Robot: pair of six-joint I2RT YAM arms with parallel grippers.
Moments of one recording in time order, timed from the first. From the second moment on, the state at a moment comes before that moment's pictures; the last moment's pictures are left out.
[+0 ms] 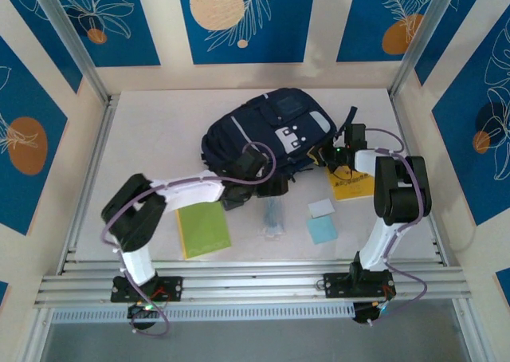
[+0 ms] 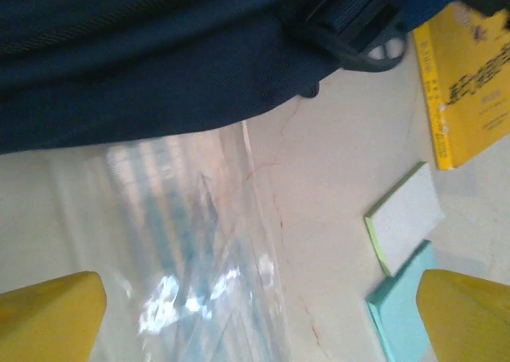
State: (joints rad) left arm -0.85 1.82 1.14 -0.19 0.16 -0.81; right arm 0.00 1.82 0.97 -0.04 -0.66 0.94
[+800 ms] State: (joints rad) left arm -0.72 2.02 1.64 -0.37 0.16 -0.36; right arm 0.01 1.57 1.00 -0.13 -0.65 1.26
